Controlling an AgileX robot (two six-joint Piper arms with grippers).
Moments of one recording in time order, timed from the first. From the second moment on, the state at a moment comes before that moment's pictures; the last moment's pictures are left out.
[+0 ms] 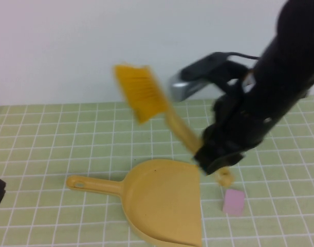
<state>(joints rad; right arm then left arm) 0.71 1.64 -1.61 0.18 1.23 -0.15 -0.02 0.20 -0.34 -1.48 0.46 0.33</state>
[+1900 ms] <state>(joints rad) 1.22 1.73 -1.81 0.19 0.96 -0.24 -0.02 0.20 -0.34 -1.45 0.48 0.33</state>
